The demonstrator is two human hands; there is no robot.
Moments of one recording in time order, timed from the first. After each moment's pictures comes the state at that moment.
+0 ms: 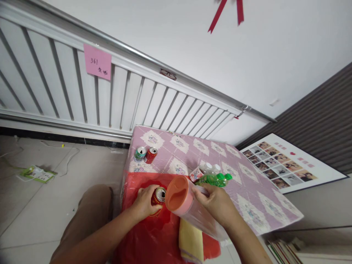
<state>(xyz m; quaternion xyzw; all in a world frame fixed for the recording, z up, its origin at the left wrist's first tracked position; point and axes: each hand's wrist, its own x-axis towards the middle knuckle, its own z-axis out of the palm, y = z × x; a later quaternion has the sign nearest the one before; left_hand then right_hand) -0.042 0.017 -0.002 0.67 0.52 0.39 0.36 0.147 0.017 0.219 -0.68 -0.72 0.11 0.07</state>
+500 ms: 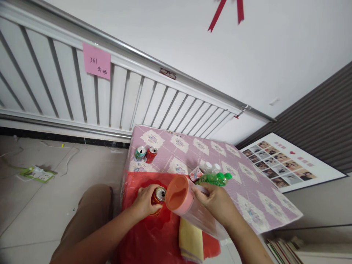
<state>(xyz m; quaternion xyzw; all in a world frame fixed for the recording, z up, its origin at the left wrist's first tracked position) -0.043 0.016 -0.001 0.67 0.52 0.39 0.36 0.145 0.017 0.221 -0.67 -0.73 0.11 0.08</state>
